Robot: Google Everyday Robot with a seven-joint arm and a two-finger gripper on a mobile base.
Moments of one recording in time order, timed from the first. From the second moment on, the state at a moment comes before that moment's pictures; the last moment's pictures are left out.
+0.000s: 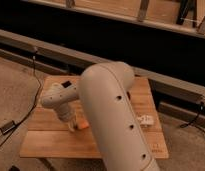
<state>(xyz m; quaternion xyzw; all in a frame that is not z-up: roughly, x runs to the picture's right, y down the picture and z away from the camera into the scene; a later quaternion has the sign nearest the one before) -0.153 0.207 0.852 -0.33 0.20 0.17 0.91</state>
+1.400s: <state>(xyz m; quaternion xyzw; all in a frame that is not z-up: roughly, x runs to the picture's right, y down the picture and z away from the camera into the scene) -0.145 0.206 0.816 -0.32 0.20 0.14 0.92</state>
